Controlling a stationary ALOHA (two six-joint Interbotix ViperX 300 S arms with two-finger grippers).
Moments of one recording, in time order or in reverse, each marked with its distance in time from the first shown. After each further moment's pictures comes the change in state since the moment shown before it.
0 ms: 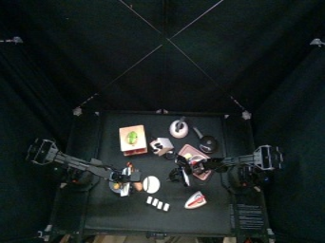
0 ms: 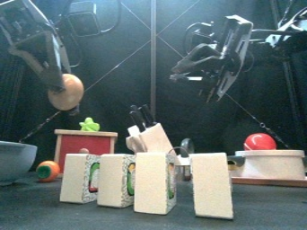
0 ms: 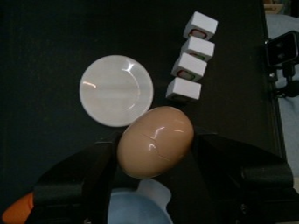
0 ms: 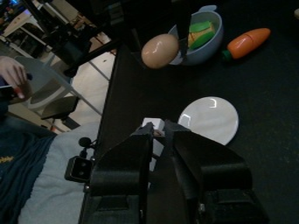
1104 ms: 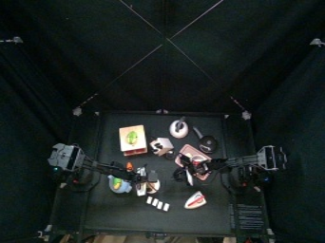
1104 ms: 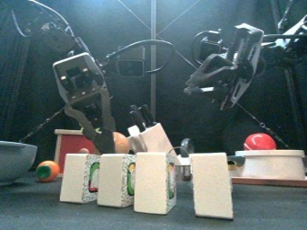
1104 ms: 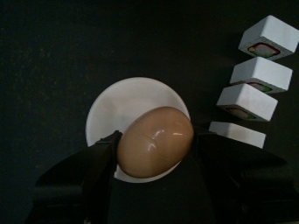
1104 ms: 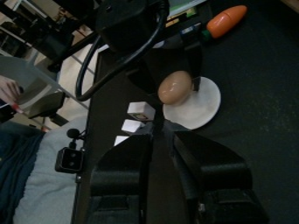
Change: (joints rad) left arm 0.087 0.365 -0.184 0.015 -0.038 0.005; right arm 0.002 -0.043 0.067 0.035 0.063 -0.002
